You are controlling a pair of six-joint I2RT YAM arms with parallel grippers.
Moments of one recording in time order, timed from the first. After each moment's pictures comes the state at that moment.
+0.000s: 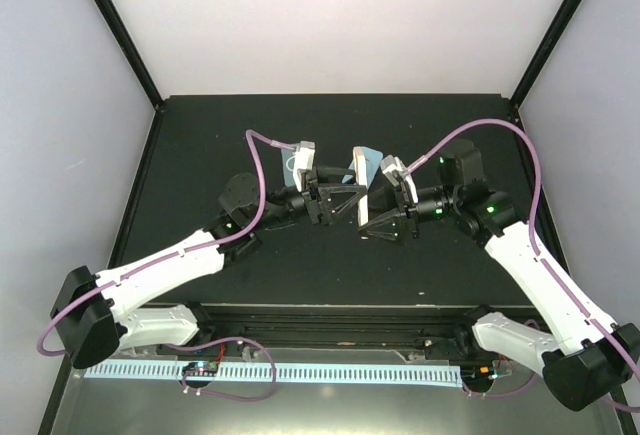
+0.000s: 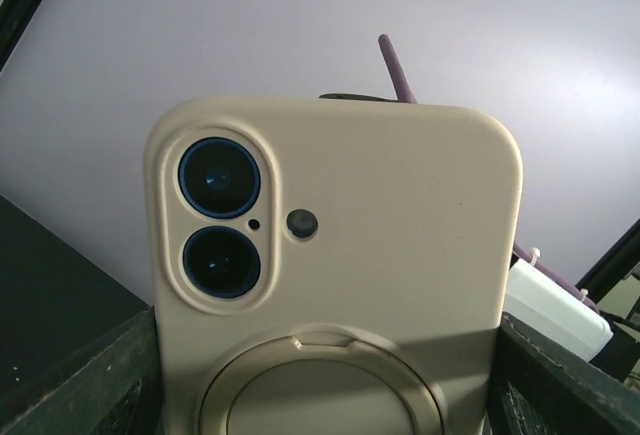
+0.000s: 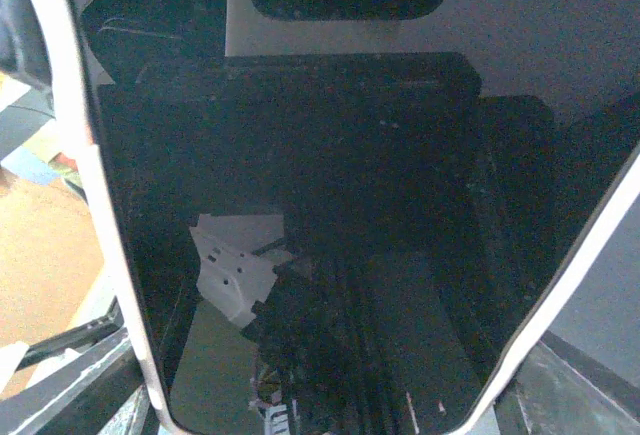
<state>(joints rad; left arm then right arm) -0.85 1.17 0.81 0.61 0.47 -0.81 0.47 1.05 1.03 -0.54 -1.18 -0.01</state>
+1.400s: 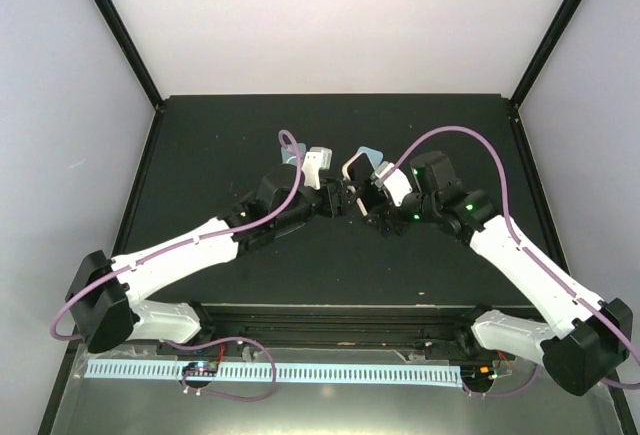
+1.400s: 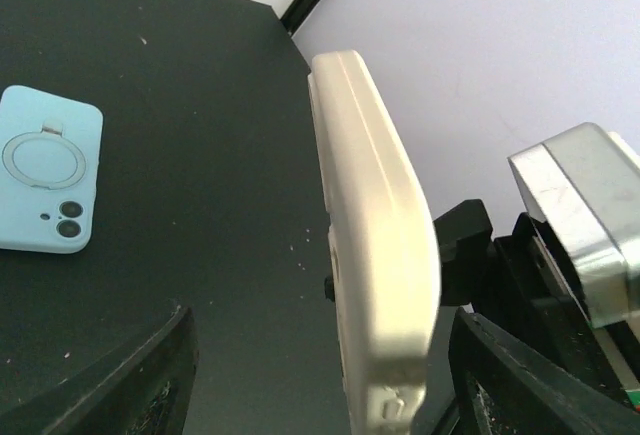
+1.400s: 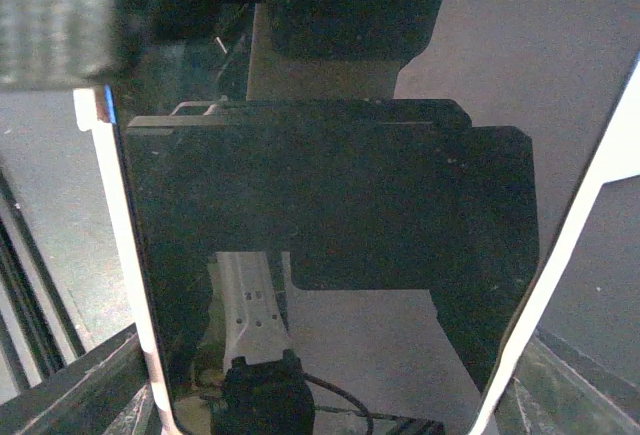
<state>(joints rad) -0.87 1.28 0.93 0.05 0.06 -0.72 0.56 1.12 1.00 -0.68 -0.34 -0.20</state>
